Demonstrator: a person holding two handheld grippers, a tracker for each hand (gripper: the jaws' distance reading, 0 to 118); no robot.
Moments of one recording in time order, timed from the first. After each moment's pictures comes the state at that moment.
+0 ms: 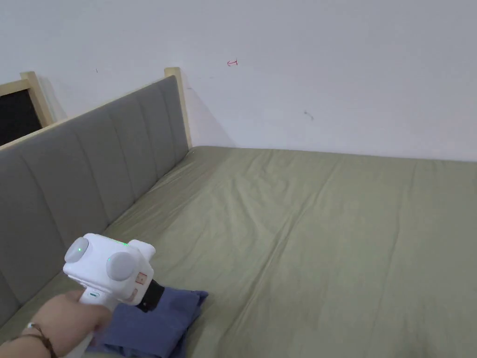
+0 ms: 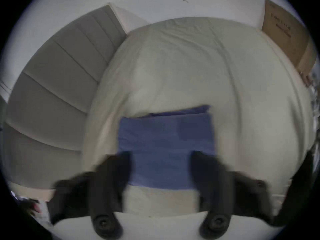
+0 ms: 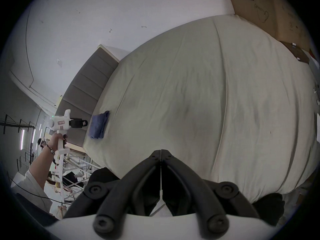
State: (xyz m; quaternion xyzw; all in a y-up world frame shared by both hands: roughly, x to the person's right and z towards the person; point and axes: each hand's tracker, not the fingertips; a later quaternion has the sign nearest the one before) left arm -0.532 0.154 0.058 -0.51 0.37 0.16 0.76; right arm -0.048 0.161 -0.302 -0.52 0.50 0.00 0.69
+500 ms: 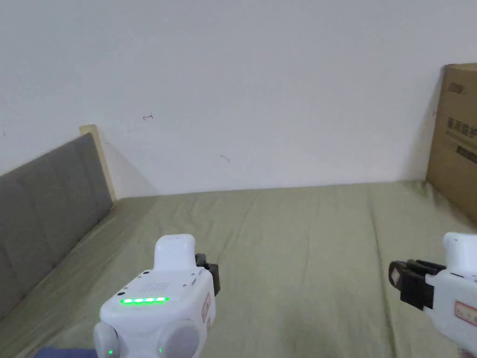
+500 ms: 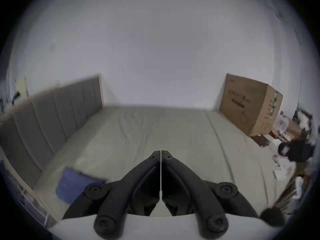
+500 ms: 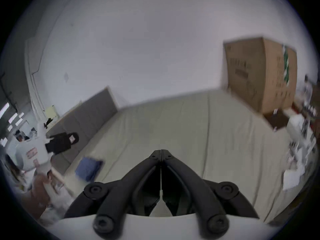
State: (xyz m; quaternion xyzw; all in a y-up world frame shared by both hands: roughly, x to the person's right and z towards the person) left arm -0.295 0.271 -0.080 -0.12 0.39 0.04 0.91; right arm -0.047 0.286 -0.296 -0.19 0.47 -0.03 0.86
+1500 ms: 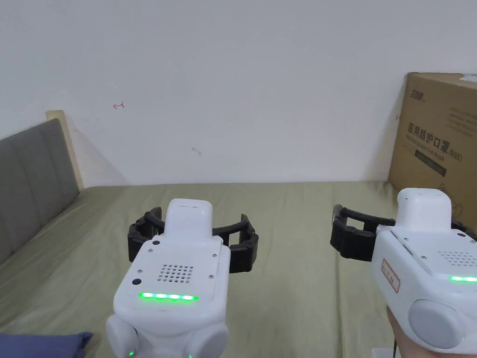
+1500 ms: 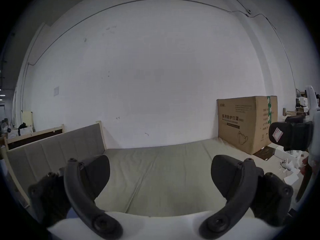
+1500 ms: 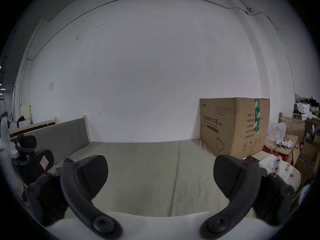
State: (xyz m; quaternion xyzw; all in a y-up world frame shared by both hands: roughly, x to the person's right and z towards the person) left arm -0.222 0.291 -0.119 -0.03 0.39 -0.05 0.92; right arm -0.045 0.300 -0.302 -0.04 0.38 -0.01 0.92
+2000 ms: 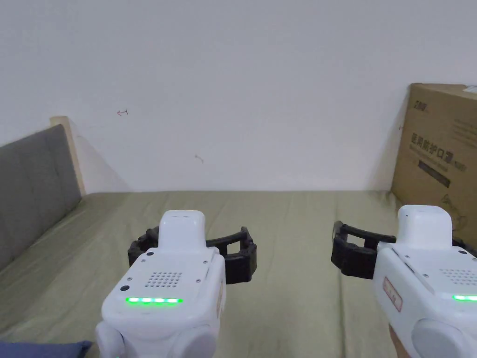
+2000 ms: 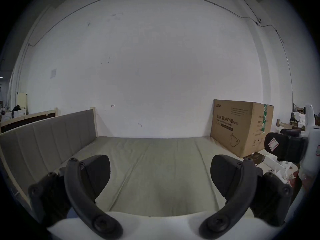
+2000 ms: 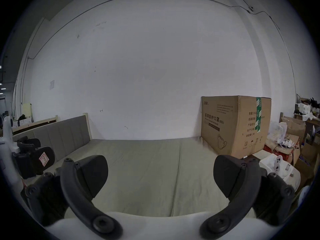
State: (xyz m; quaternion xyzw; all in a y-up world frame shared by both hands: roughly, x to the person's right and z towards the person) left arm -0.235 0.291 -0.112 -0.04 0.36 0.02 0.93; right arm -0.050 0.295 -0.297 -0.05 0.38 -0.01 0.92
